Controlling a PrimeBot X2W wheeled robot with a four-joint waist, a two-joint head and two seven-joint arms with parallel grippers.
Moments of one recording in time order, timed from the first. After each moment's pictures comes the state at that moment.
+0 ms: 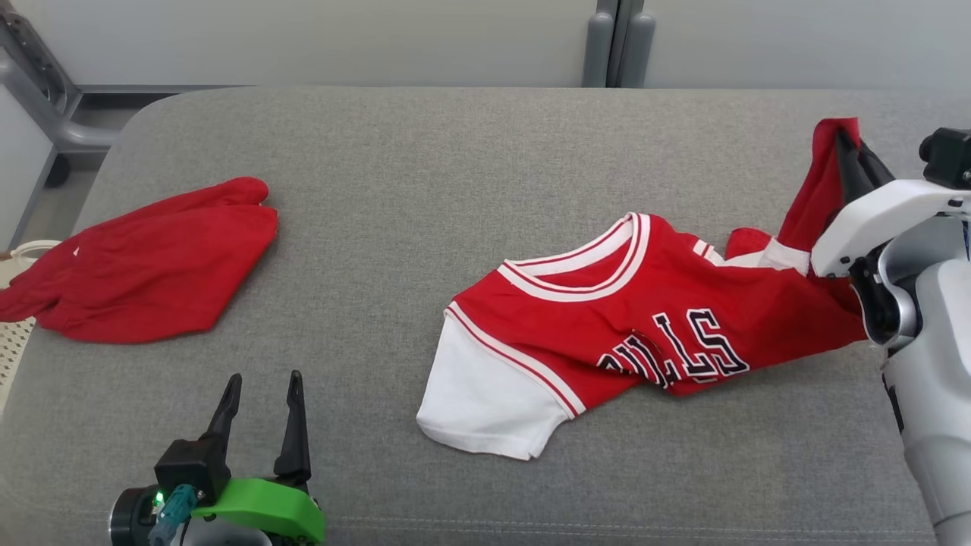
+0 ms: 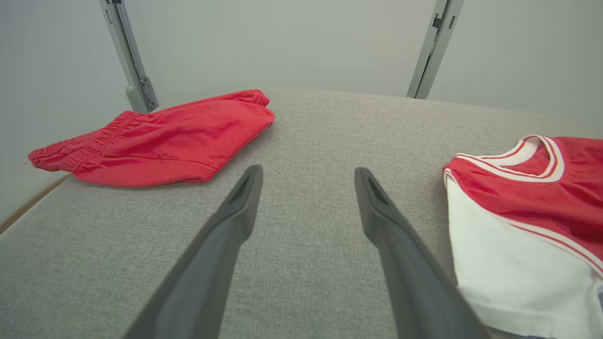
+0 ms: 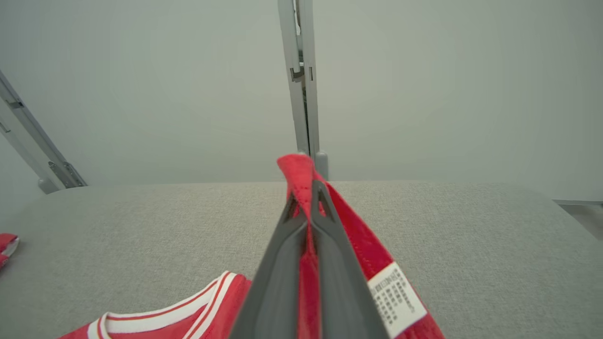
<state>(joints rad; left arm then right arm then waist) -0.05 0.05 -0.03 0.32 -0.17 -0.08 -0.26 -0.60 -0.27 0.01 0.50 0.34 0.13 0.04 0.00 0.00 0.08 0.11</state>
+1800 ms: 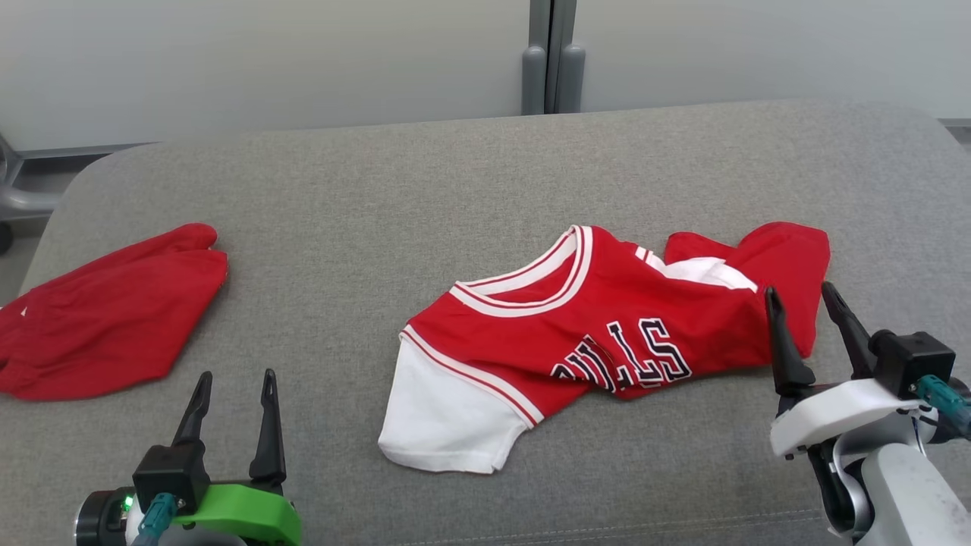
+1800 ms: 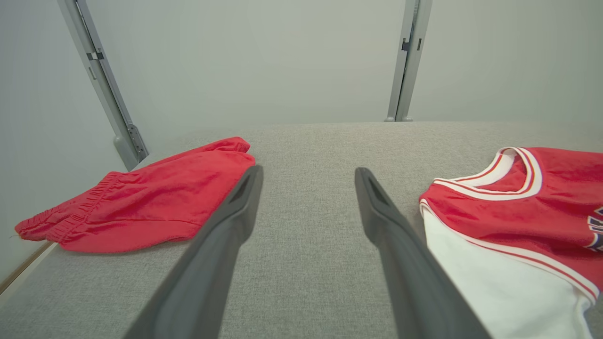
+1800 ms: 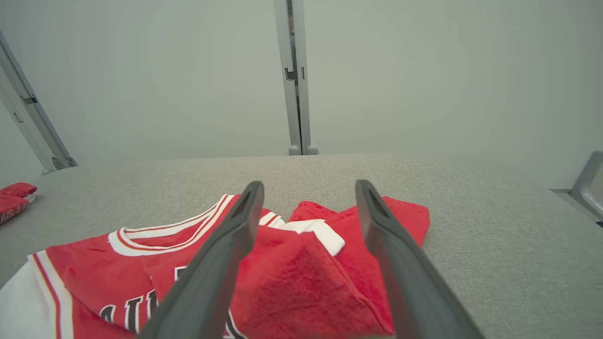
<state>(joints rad) -0.03 0.07 0.00 0.26 -0.11 -0.07 -0.26 -0.20 -0.23 0.07 0.33 0.30 0.13 -0.26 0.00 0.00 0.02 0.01</state>
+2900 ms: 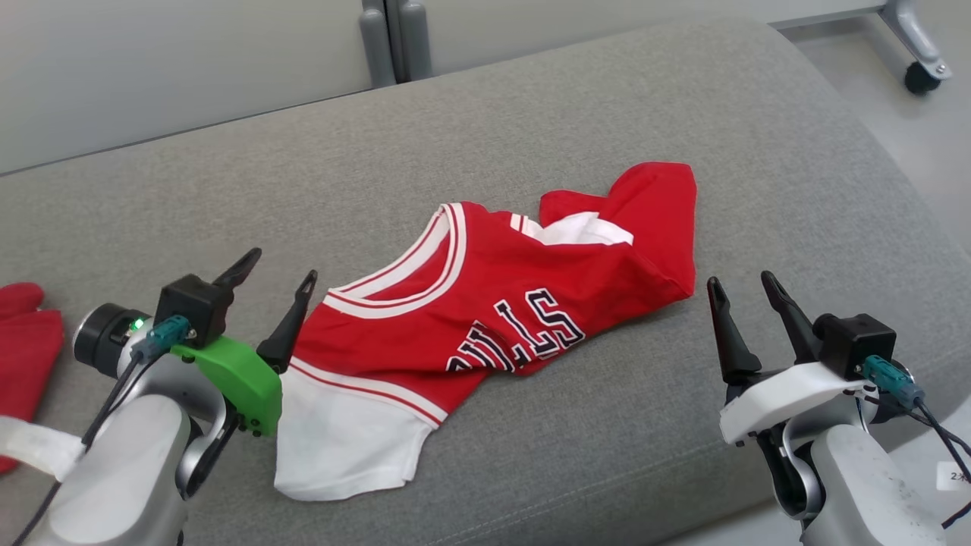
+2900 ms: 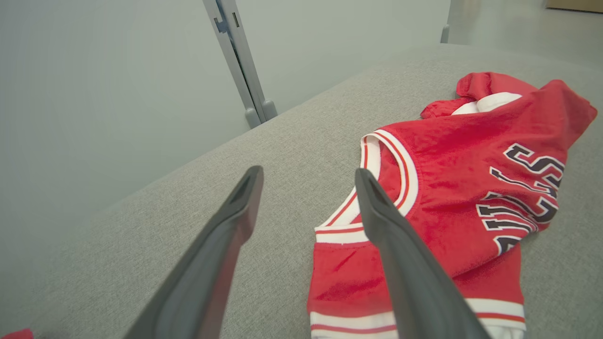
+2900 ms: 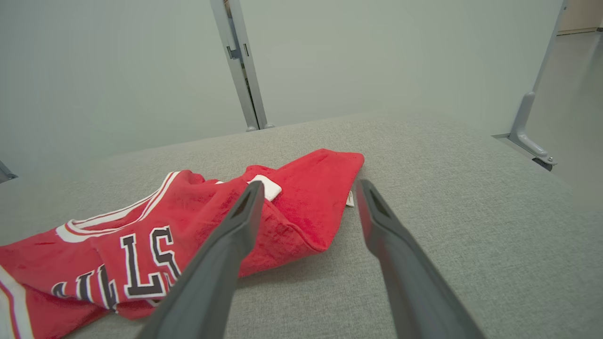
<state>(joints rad) -0.46 0.43 -0.52 0.41 -0.42 -0.13 -0.10 -0.26 -0.17 0.15 0.38 0.33 0.13 -0.26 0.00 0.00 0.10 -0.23</state>
